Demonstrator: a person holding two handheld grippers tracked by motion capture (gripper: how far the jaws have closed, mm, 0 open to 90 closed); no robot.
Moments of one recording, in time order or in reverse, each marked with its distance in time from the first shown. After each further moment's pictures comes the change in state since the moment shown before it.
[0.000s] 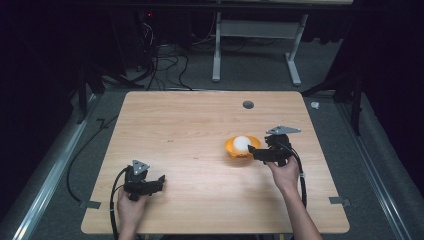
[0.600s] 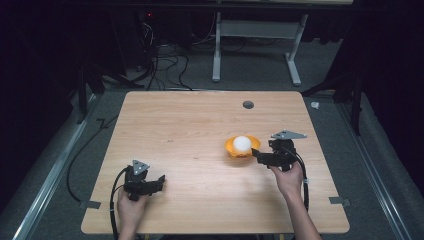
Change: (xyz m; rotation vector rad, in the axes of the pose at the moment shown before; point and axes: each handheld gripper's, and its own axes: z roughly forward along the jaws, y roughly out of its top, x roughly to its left) left arm 0.000 0.000 0.000 -0.002 0.000 0.000; right arm -0.003 -0.015 -0.010 -0.020 -0.007 0.027
